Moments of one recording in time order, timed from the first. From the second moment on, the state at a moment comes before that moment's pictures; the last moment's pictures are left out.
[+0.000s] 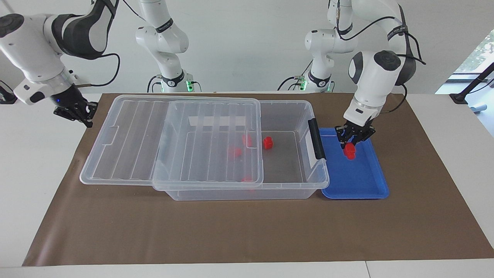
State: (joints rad) left arm -0.11 0.00 -0.06 -2.15 0.03 2.31 -0.10; right arm -0.24 -0.02 -0.04 -1.89 0.00 1.87 -0.39
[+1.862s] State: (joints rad) left arm -0.05 0.06 -0.08 -1.82 0.03 1.96 -0.02; right arm 0.04 0.00 -0.03 -1.99 0.00 1.96 0.07
